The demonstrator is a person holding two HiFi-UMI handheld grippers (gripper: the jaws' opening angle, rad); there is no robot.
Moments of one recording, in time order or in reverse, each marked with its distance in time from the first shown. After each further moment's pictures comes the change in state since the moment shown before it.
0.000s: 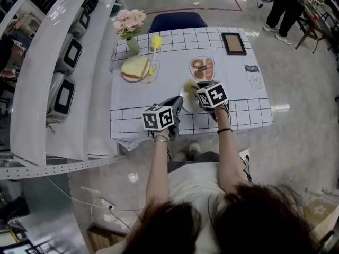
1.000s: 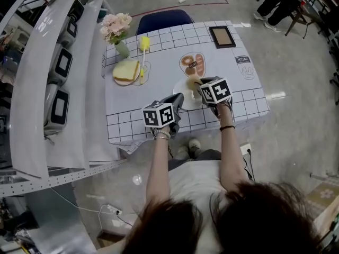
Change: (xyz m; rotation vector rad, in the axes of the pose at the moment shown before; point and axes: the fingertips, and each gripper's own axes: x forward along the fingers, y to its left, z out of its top) left arm 0.018 -0.026 -0.004 0.035 0.062 -0.077; right arm -0.035 -0.032 -0.015 0.115 -0.013 -0.094
